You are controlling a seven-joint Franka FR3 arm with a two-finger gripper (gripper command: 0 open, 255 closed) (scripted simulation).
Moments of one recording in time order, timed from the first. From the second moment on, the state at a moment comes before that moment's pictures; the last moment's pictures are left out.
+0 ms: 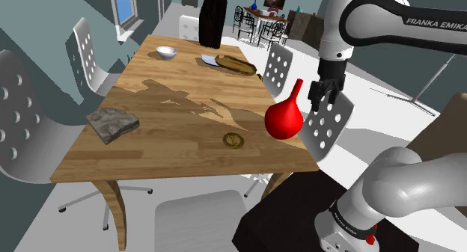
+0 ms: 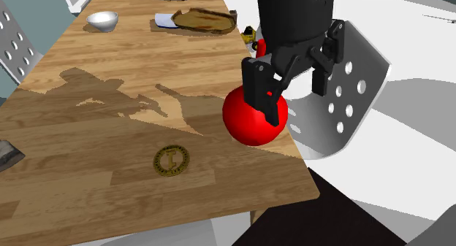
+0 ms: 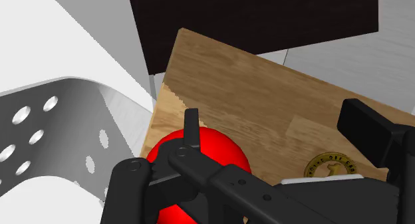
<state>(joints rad) 0.00 -0.74 -0.03 -2.40 -0.12 1.43 0.13</state>
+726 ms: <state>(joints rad) 0.03 -0.54 0.00 -2.48 -0.04 1.74 0.22</state>
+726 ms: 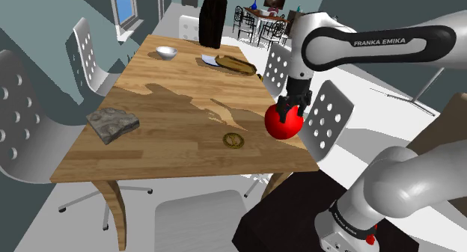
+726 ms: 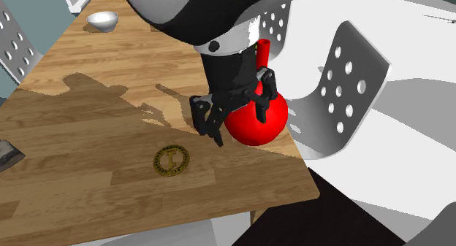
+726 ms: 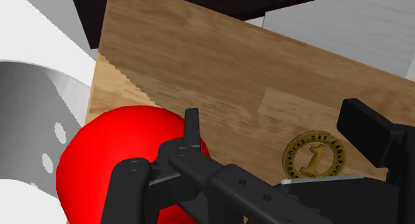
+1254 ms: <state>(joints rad) 0.07 -0.30 0.04 -2.44 0.04 1.99 0.30</state>
